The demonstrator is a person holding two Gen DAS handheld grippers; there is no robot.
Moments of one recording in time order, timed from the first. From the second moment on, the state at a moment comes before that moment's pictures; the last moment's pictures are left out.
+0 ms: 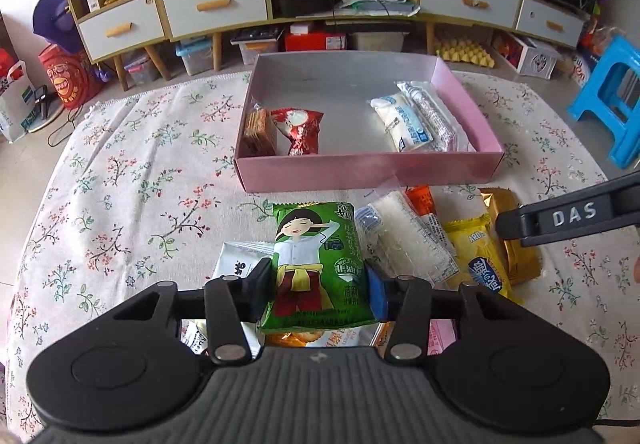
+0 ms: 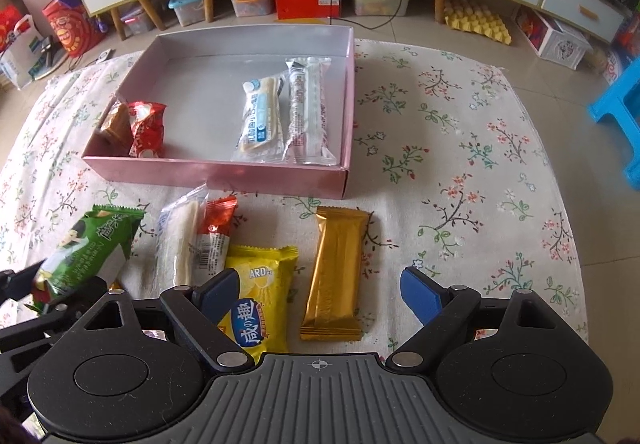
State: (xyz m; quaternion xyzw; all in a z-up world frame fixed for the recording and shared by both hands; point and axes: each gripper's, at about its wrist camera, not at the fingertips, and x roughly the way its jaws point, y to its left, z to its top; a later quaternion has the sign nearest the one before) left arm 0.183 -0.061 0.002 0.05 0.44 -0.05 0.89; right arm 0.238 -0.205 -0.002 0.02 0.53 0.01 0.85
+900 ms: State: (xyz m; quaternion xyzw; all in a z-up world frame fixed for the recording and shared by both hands) left arm 0.198 0.009 0.029 -0.04 0.42 -0.01 0.91; right arm 0.242 -0.126 -0.014 -0.04 0.50 0.12 0.86
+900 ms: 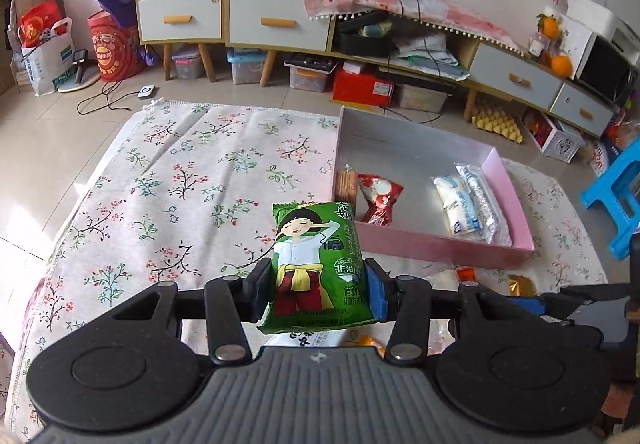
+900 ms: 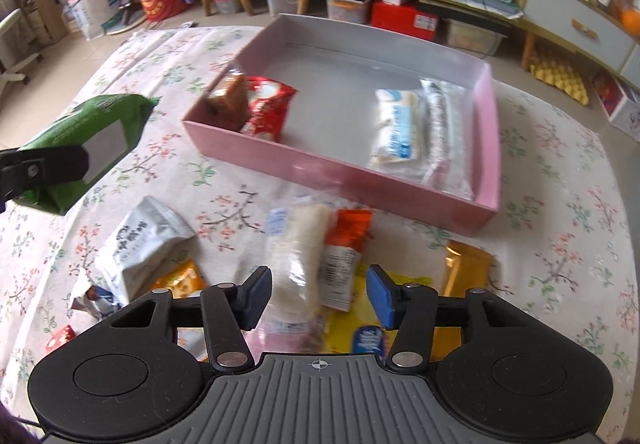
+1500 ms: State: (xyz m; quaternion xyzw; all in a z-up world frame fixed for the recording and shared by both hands) left arm 0.198 0.010 0.020 -0.04 0.44 -0.03 0.90; right arm 0.232 -0.111 -0.007 -0.04 0.51 0.17 0.84
